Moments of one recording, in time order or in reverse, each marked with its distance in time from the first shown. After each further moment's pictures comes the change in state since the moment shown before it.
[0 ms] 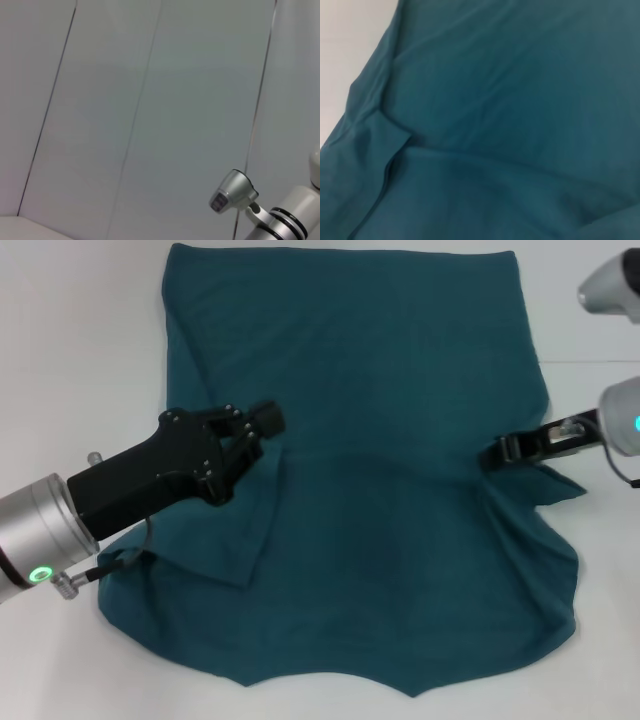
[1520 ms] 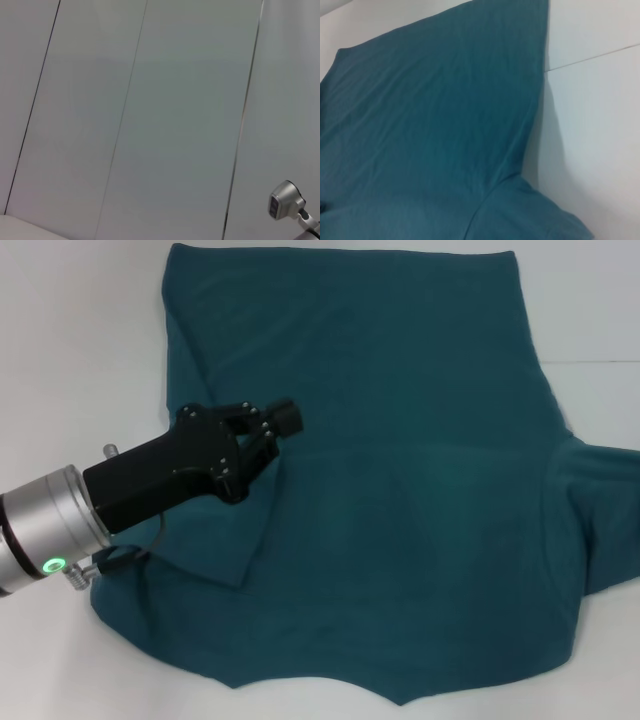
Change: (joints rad) left arm -0.029 0.001 0.008 0.000 0.021 -0.003 0.003; right arm -0.338 0.012 0.288 -0.265 0.142 -0.083 -0.088
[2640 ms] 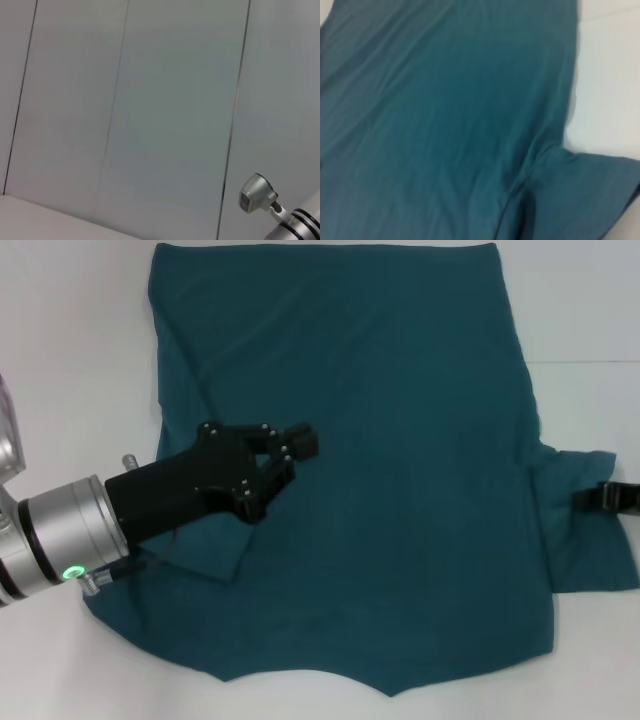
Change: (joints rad) left arm -0.009 0.001 0.042 0.000 0.042 -0.050 0.041; right arm 0.144 -0.012 0.014 0.360 -0.051 0.191 -0.153
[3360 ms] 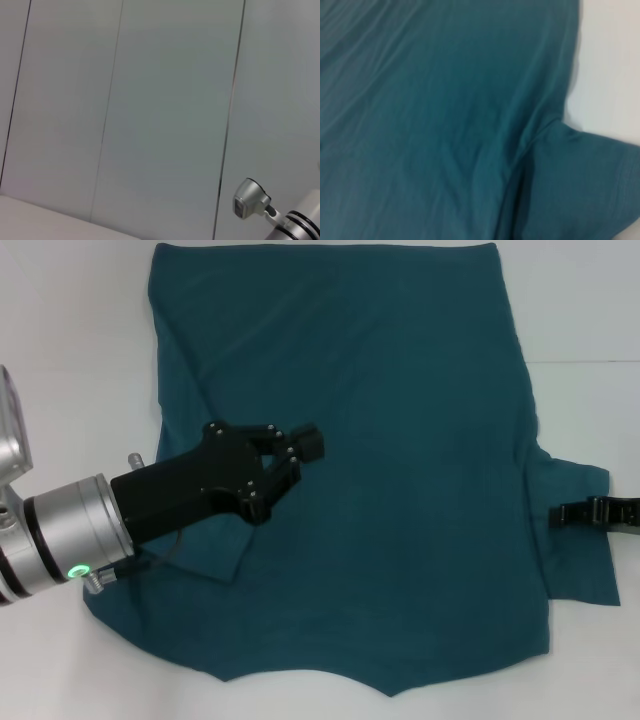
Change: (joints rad) left arm -0.008 0.000 0.008 0.000 0.007 -0.002 0.005; right arm 0.029 -0.015 0.001 0.064 -0.046 -0.015 0.049
